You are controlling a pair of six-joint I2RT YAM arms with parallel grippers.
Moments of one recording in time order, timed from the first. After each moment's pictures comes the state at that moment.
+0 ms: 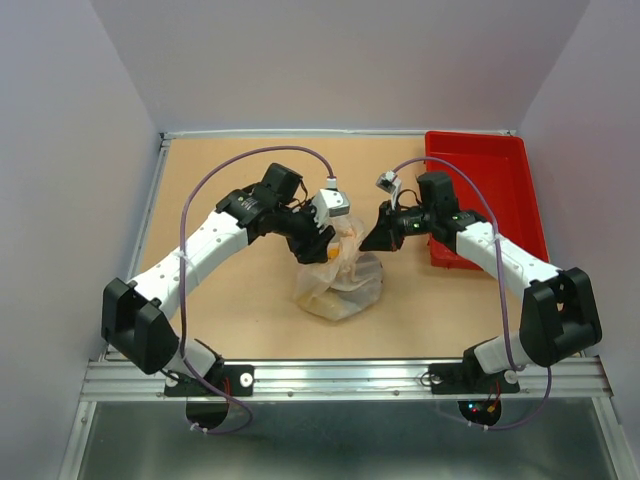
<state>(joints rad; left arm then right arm) -0.62 1.42 1.30 -0.79 0.57 0.40 0.37 1.43 0.97 -0.21 -0.97 0.10</state>
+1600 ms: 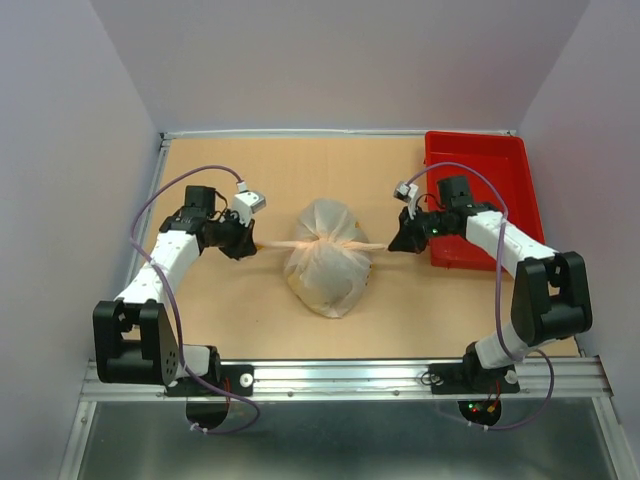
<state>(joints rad) -0.07 1.31 0.91 -0.62 0.55 0.47 0.17 1.54 1.00 -0.52 -0.81 -0.53</state>
